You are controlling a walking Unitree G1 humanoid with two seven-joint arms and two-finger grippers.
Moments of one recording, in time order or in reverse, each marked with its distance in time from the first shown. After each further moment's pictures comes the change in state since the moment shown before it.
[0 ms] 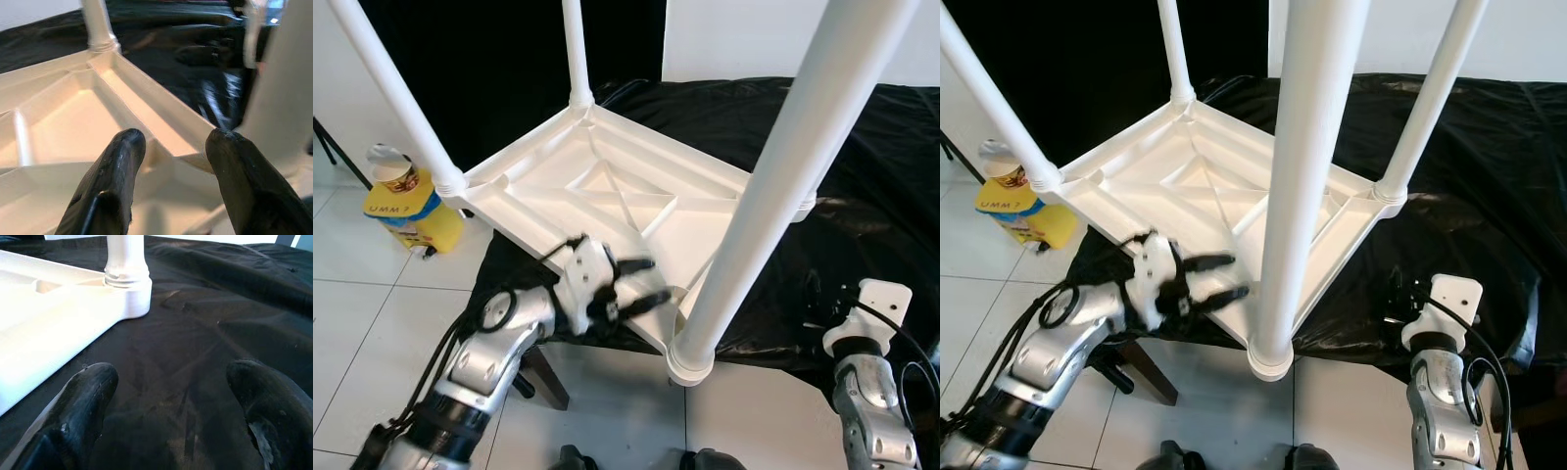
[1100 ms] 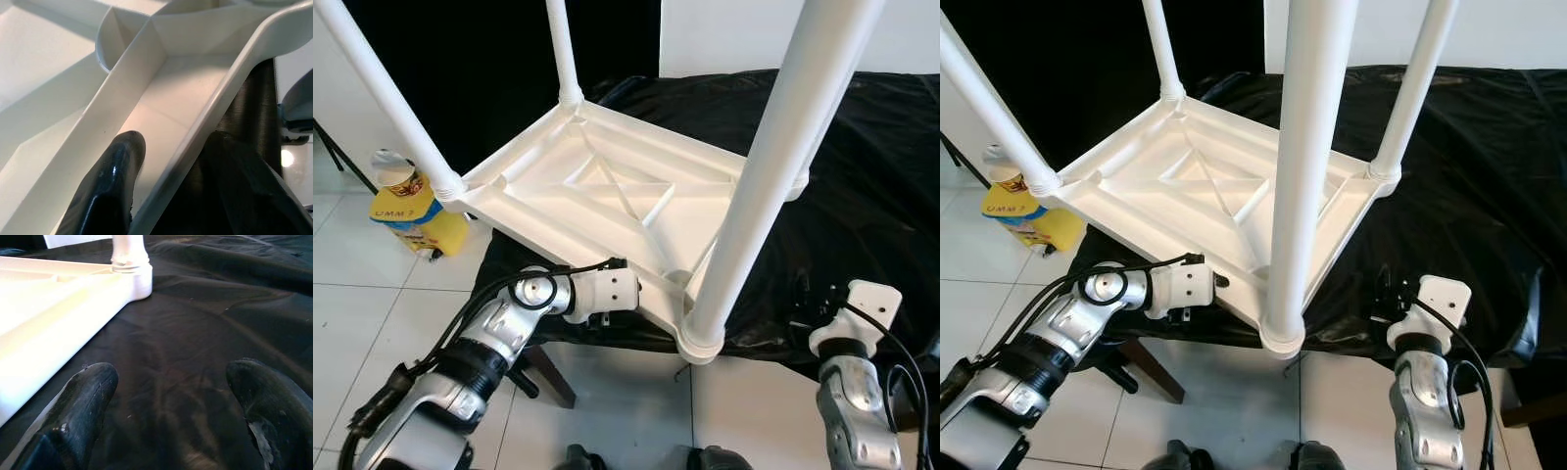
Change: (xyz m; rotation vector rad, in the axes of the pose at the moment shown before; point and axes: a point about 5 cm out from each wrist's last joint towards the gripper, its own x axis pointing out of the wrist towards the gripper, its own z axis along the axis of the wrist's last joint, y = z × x) left arm 0.032 0.044 -0.038 0.291 0.435 -0.141; right arm -0.012 0.017 0.004 0.059 -0.020 -0.003
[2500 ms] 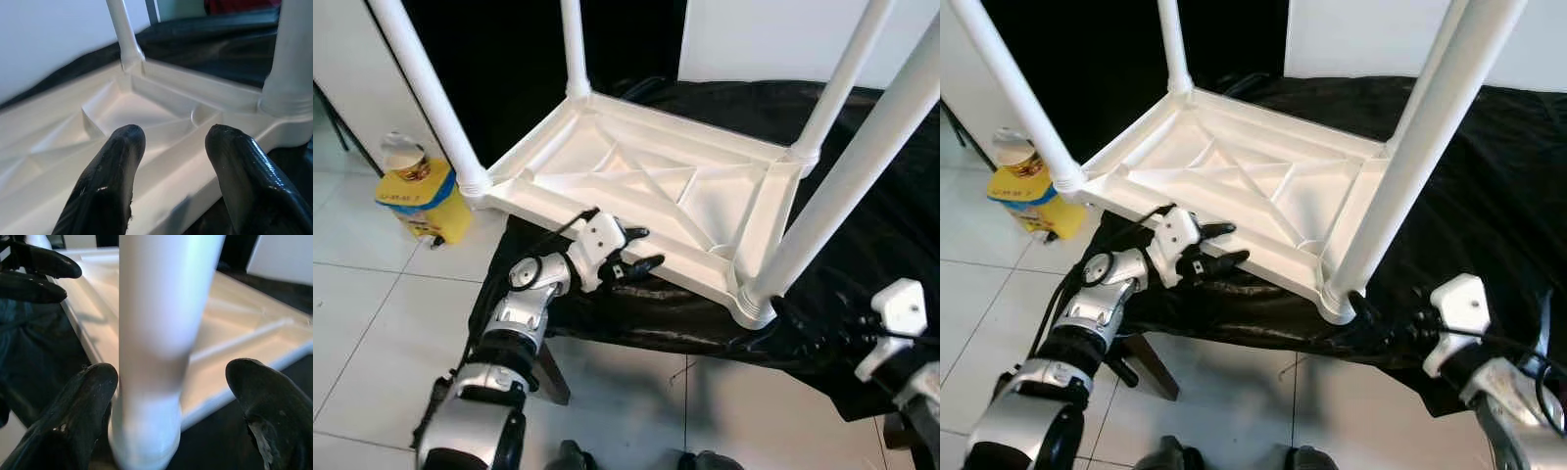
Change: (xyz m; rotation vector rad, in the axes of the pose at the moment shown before) left arm -0.021 0.027 0.012 -0.210 -0.460 0.390; right arm -0.013 -0.008 0.059 -0.169 0.002 0.826
